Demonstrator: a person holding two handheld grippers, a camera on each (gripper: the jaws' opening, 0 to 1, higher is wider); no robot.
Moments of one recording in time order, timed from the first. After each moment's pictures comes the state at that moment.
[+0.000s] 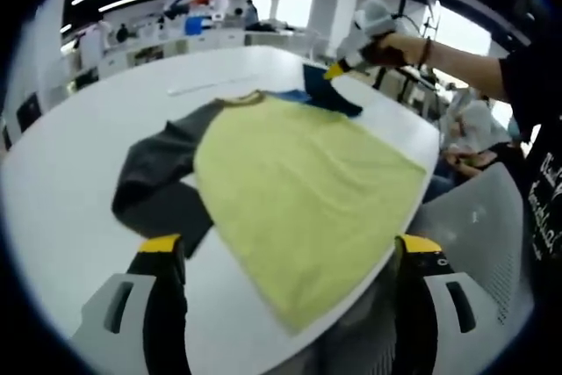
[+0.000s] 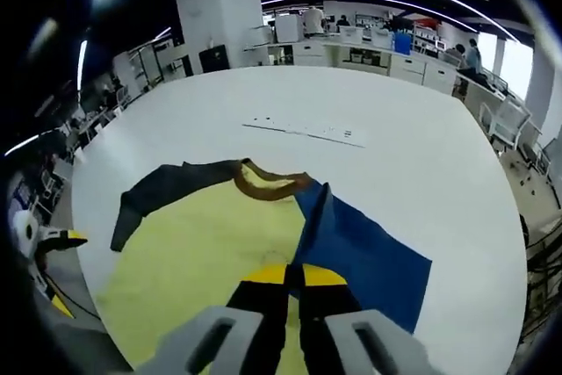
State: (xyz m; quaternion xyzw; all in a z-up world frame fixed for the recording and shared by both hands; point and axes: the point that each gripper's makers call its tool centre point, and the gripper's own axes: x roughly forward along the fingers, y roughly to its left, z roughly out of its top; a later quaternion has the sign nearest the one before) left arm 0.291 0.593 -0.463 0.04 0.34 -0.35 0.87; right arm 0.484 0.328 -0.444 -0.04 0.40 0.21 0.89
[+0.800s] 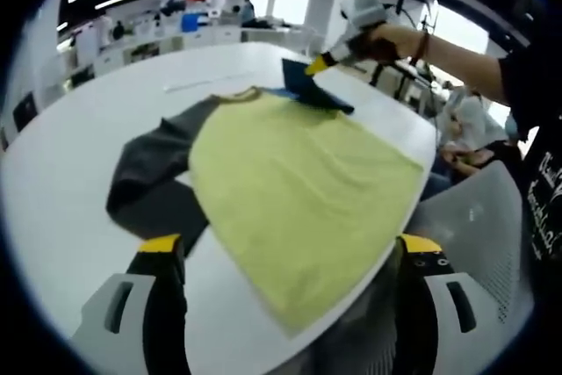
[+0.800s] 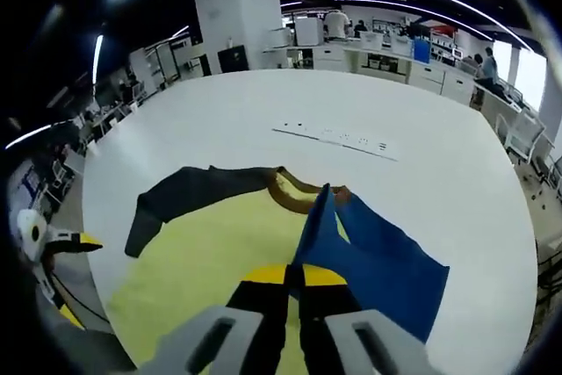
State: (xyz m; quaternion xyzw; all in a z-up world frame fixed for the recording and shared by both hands) left arm 0.292 0.589 -0.467 0.05 0.35 -0.36 0.86; right arm 0.489 0.376 -0.440 -0.05 0.39 0.25 0.88
